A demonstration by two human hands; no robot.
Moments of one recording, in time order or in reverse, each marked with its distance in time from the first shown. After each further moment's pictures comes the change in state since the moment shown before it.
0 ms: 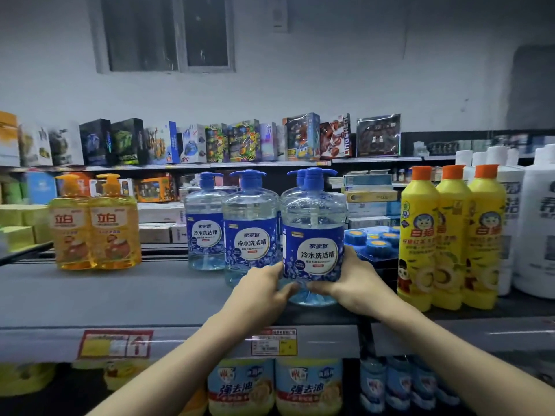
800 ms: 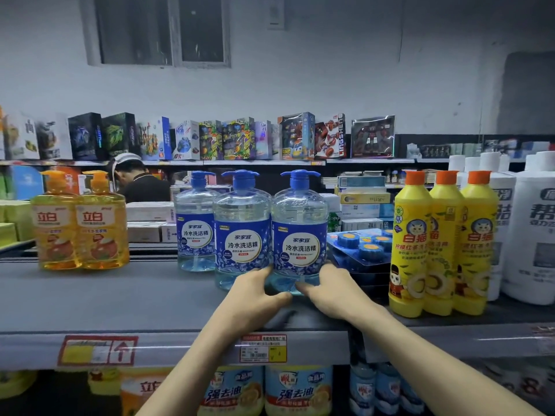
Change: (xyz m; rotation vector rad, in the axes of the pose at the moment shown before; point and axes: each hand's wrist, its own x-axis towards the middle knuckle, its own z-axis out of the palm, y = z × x) left_hand 0.005 -0.004 0.006 -0.151 0.022 0.027; right_hand 0.026 0.008 0.029 -0.205 -0.077 0.193
